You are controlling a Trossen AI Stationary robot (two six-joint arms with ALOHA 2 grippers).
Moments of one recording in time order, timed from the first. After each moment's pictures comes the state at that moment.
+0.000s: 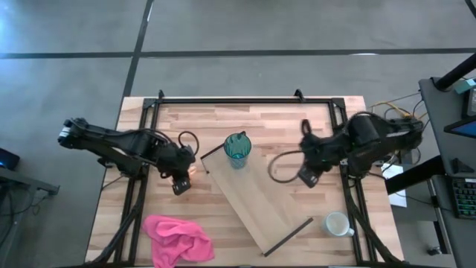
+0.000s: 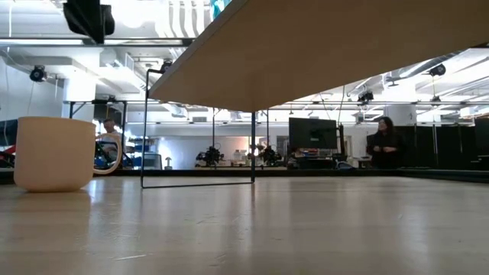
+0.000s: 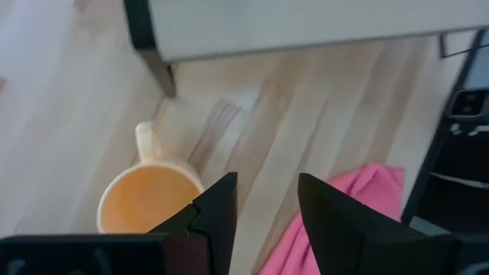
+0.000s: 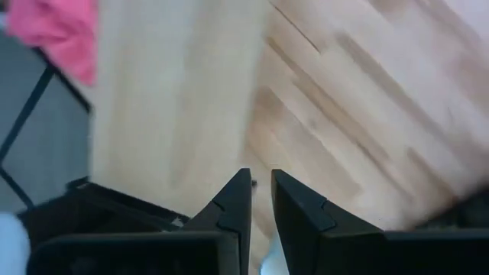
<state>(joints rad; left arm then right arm) -0.24 1.19 1.23 -1.16 0.00 -0.71 0.33 1.40 1.75 -1.57 -0.01 1.14</state>
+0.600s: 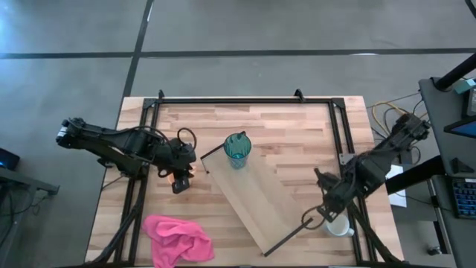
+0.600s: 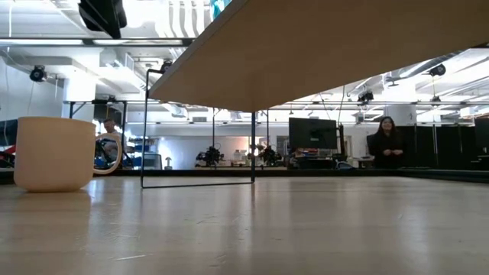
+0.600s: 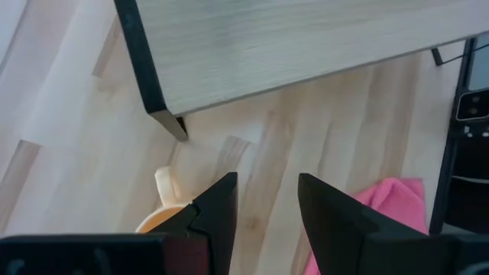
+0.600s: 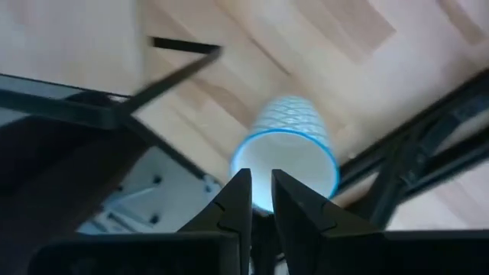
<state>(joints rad) -0.24 1.17 1.23 -1.11 -0.08 -0.57 0.71 1.25 1.21 -1.30 -0.19 1.58</state>
